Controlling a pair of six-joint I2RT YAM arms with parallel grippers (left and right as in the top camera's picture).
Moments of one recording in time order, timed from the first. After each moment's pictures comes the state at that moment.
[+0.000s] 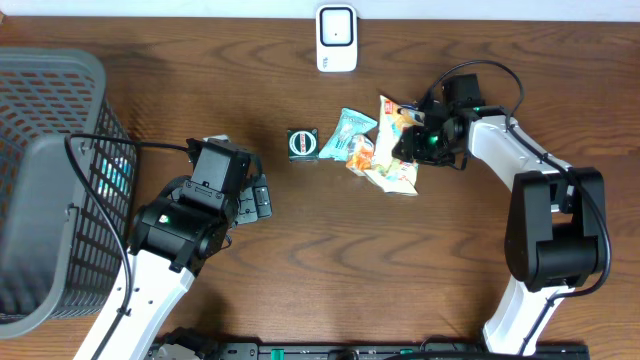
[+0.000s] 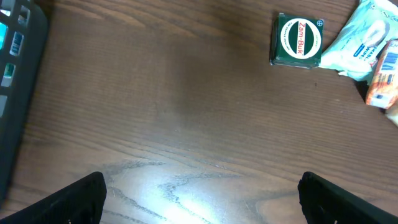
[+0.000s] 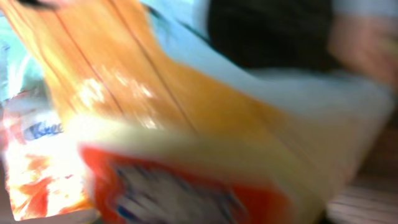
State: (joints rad) left arm -0.40 1.13 1.04 -1.00 -0.22 -0.51; right arm 0.11 2.00 1.30 -0.60 -0.41 0.18
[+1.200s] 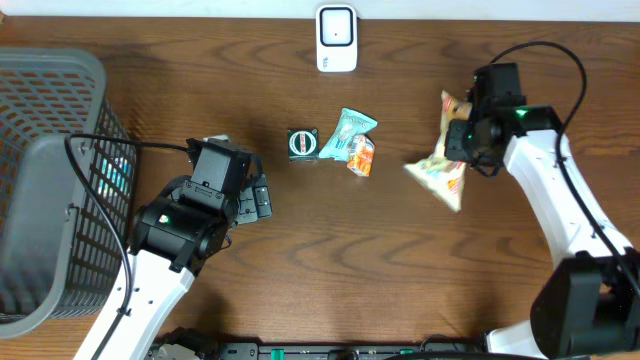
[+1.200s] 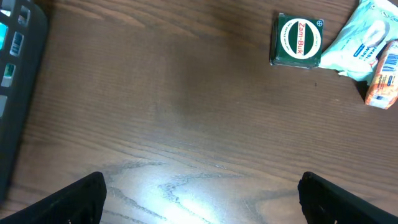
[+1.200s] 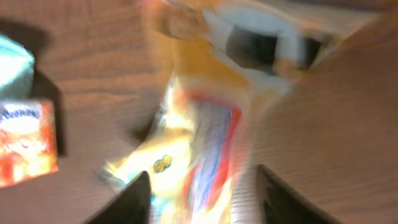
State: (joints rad) left arm -0.40 1.13 1.04 -0.99 -0.22 -0.51; right arm 0.10 1.67 1.31 -0.87 0.03 0.29
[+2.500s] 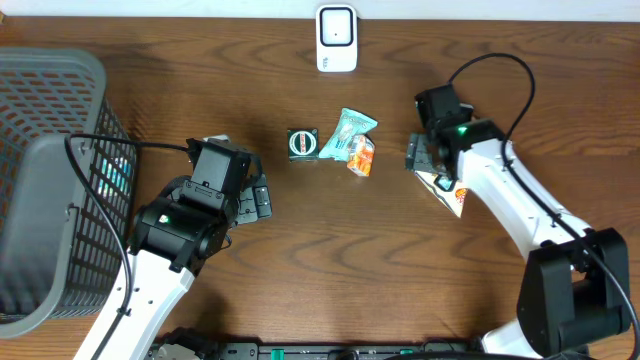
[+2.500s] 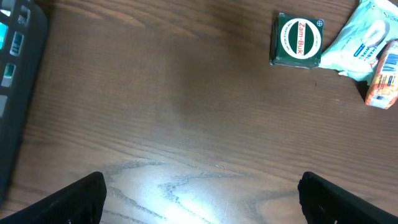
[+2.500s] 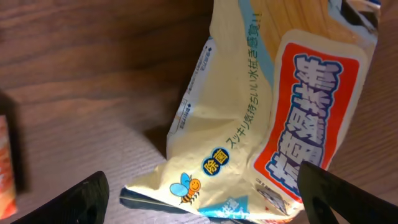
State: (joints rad) left arm -0.40 1.13 1.04 -0.99 -0.22 -0.51; right arm 0.30 1.72 1.20 -0.76 0.31 0.51
